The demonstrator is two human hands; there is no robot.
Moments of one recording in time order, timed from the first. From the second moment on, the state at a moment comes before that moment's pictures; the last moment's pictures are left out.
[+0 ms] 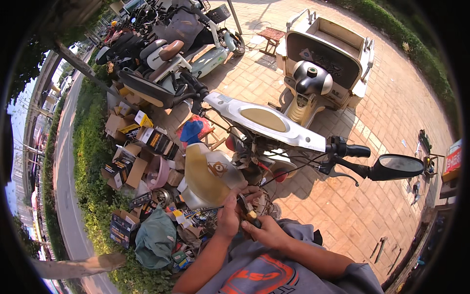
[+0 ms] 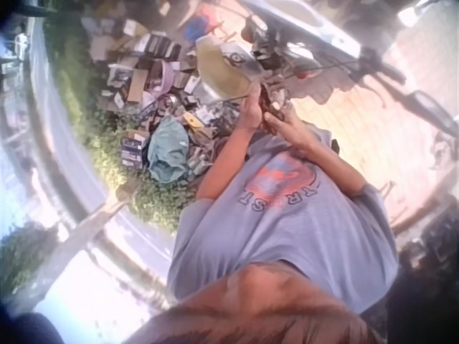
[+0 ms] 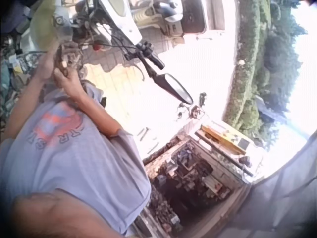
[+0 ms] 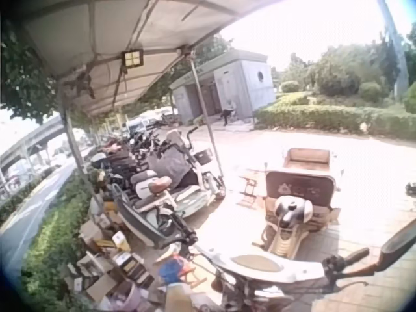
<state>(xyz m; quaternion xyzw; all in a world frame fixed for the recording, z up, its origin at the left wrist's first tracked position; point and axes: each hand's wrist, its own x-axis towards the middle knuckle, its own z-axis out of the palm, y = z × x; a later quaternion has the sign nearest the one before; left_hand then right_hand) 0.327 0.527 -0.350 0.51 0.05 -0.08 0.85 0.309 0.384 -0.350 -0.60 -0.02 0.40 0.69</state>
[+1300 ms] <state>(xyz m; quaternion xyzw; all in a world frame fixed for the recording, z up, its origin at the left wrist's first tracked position) 0.289 0.539 -0.345 0.29 0.16 -0.15 0.93 0.350 0.336 -0.366 -0.77 -0.12 0.17 0.61</state>
